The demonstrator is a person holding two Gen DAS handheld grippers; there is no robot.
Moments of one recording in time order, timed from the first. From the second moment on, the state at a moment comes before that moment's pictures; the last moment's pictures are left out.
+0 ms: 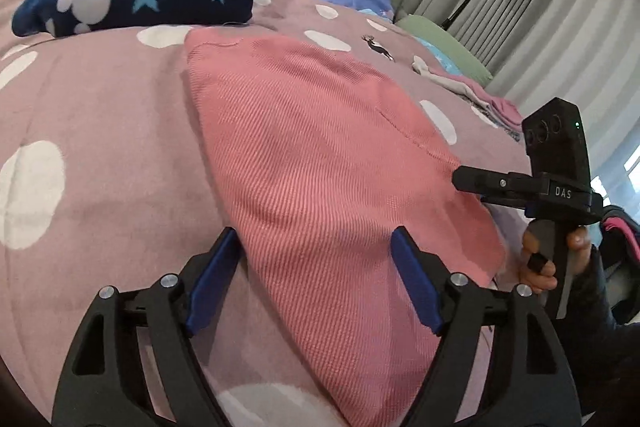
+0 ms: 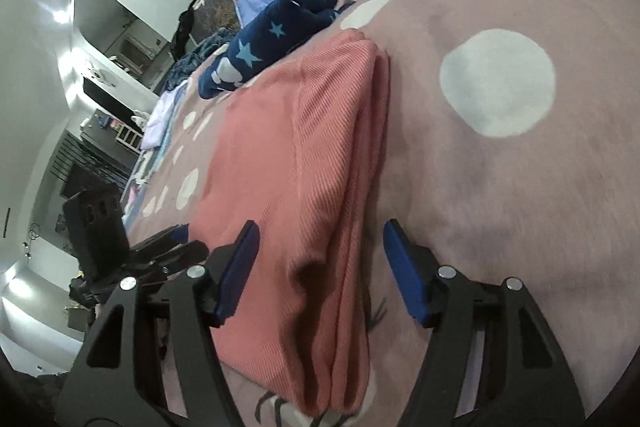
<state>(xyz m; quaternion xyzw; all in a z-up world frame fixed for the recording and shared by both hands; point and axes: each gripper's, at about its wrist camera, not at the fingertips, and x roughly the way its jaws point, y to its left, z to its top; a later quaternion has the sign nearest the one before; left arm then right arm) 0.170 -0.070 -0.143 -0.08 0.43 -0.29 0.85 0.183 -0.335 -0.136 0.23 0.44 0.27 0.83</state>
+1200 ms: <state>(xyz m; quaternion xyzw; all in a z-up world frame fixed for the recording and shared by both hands) 0.207 -0.071 -0.145 -0.10 0.43 -0.33 0.83 0.210 -0.338 -0.138 0.16 0.45 0.31 0.82</state>
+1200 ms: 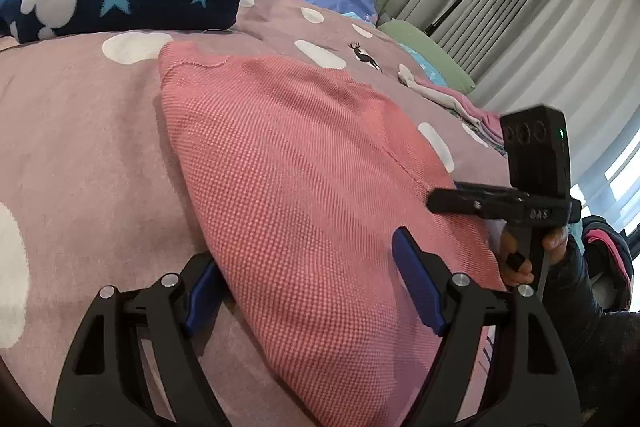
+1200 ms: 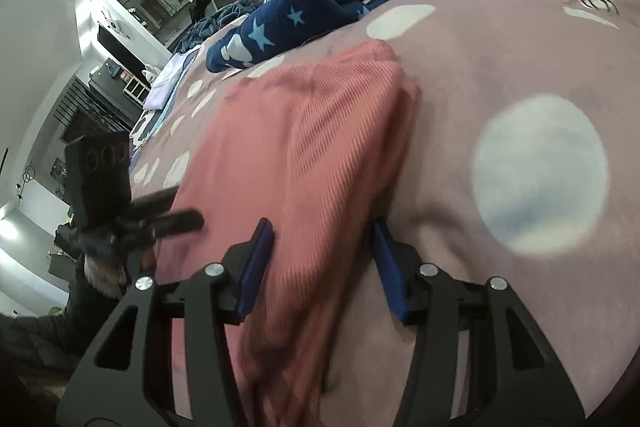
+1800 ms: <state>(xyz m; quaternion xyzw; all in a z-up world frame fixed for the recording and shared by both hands) 0.213 -0.110 -0.089 -0.01 0.38 -0.29 0.88 0.222 -0.308 -0.078 0.14 0.37 0.27 0.88</state>
